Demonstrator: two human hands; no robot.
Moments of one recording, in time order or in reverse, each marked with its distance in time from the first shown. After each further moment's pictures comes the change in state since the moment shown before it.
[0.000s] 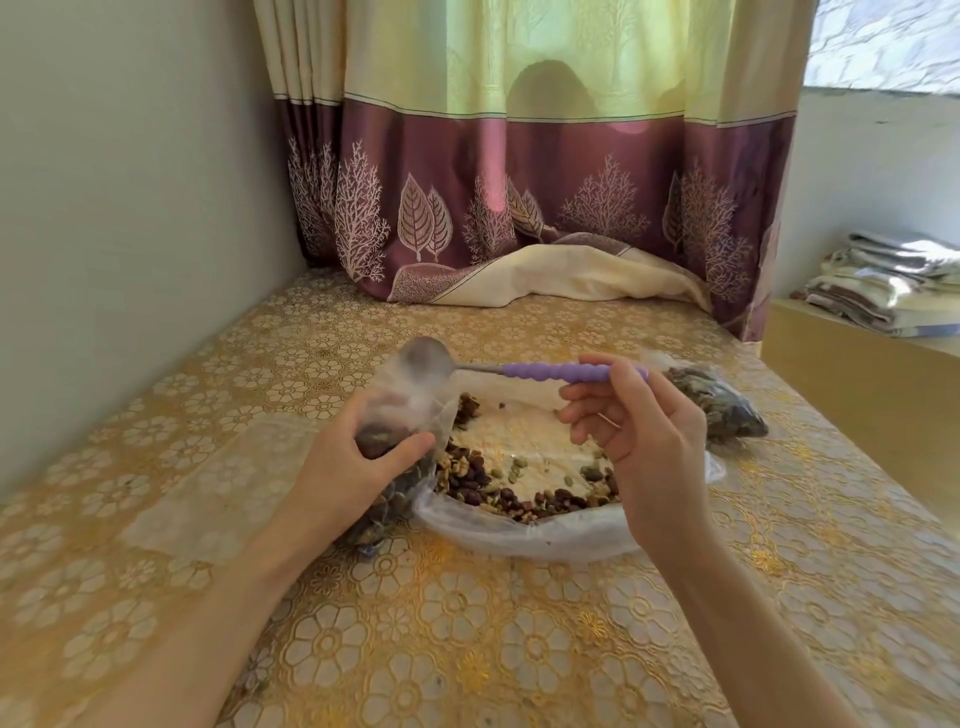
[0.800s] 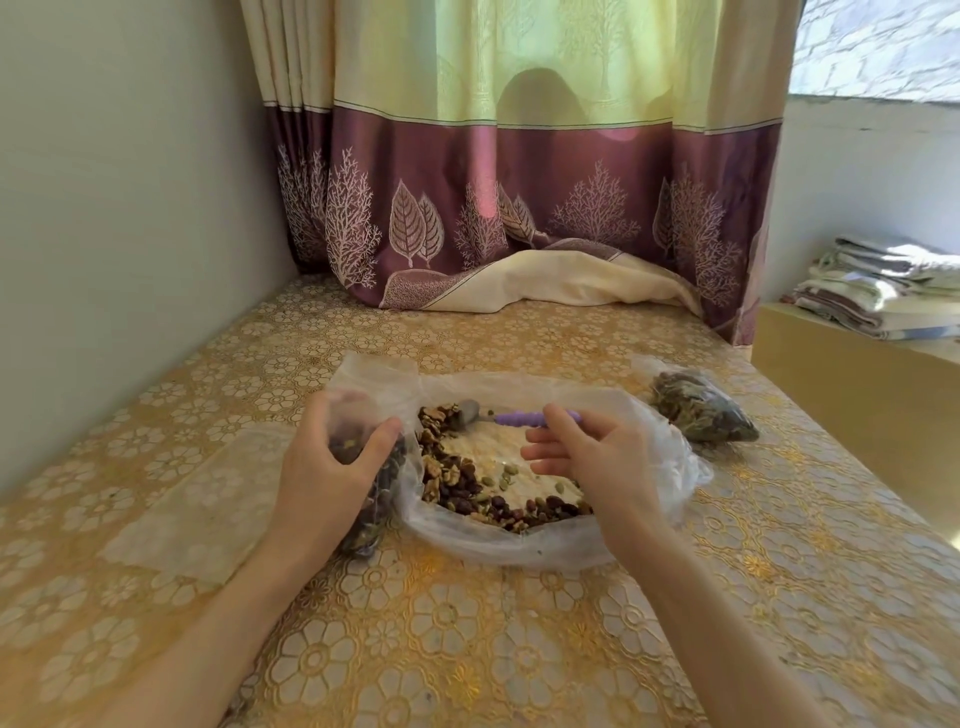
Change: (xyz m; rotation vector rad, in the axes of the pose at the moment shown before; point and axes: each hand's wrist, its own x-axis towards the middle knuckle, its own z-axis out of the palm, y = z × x) left_hand -0.005 0.000 0.005 -0.013 0.238 0.030; right_hand 0.005 0.021 0.000 -0.347 -0.015 0.256
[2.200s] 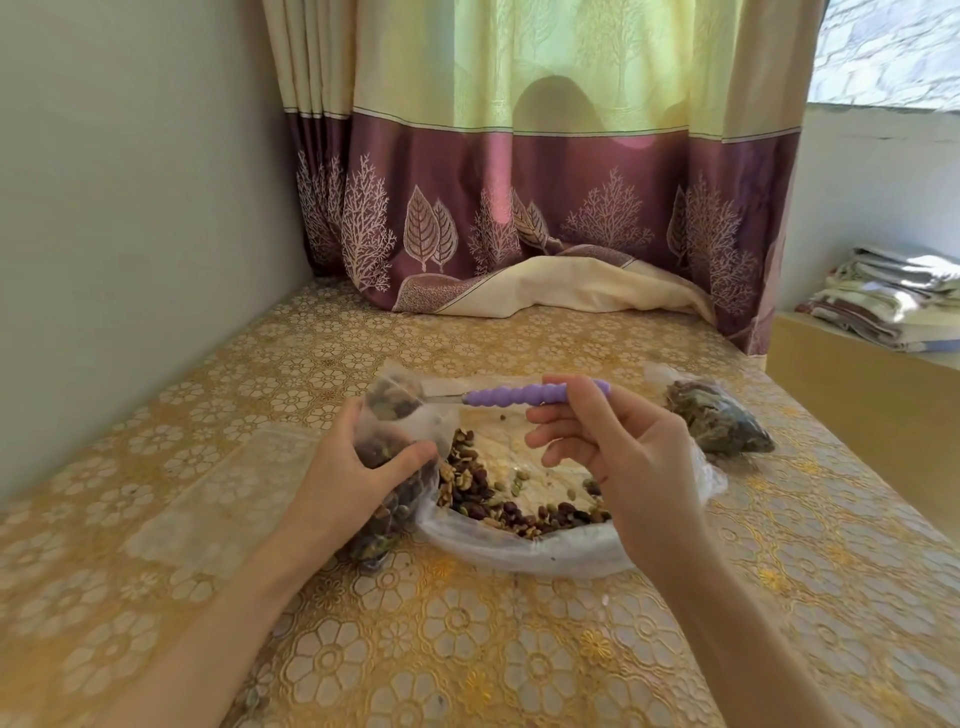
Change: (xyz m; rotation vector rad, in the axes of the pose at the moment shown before) left_hand 0.005 0.002 -0.003 -0.039 -0.182 -0.018; right_hand -0.021 -0.033 0.005 0.284 -0.139 -0.229
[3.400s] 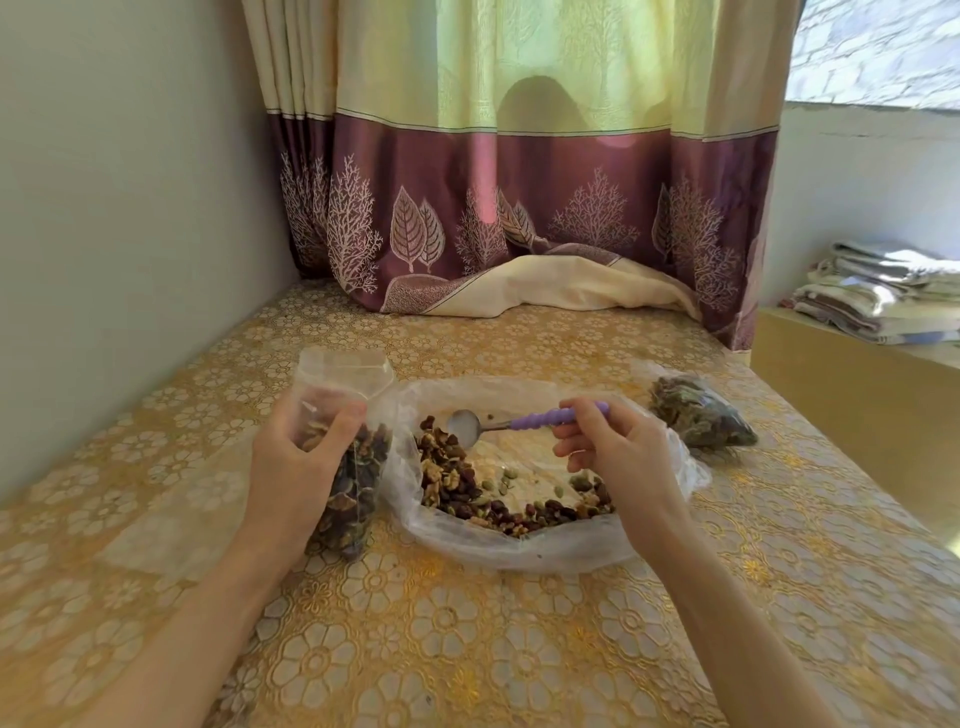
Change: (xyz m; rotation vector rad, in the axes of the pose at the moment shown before) left_hand 0.004 -0.006 -0.012 -0.153 0.254 0.026; right_hand 0.016 0.030 -0.031 -0.317 0.196 0.168
